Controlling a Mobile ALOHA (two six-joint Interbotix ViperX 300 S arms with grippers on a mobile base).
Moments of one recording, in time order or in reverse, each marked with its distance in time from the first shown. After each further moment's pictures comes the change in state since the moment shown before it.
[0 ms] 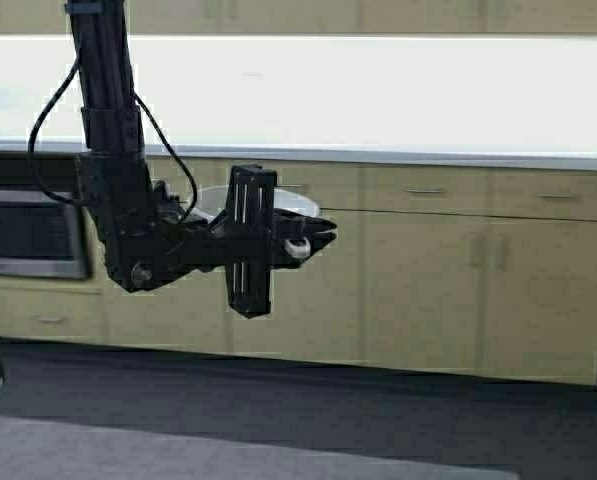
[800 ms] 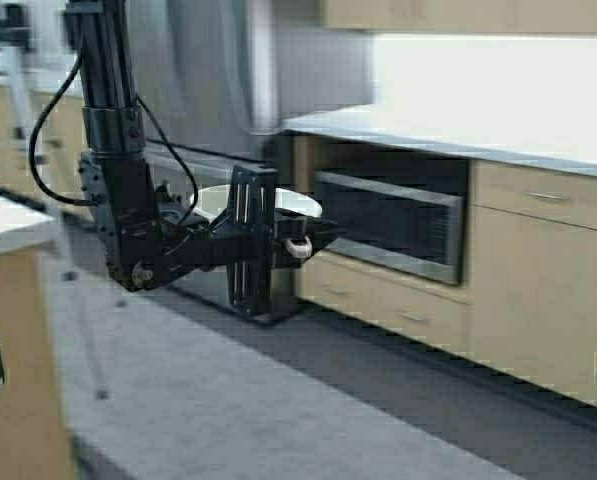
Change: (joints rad) left arm 0.005 -0.006 0.000 0.000 0.000 0.000; right arm 0.002 0.021 0.002 -0.003 0.000 -0.003
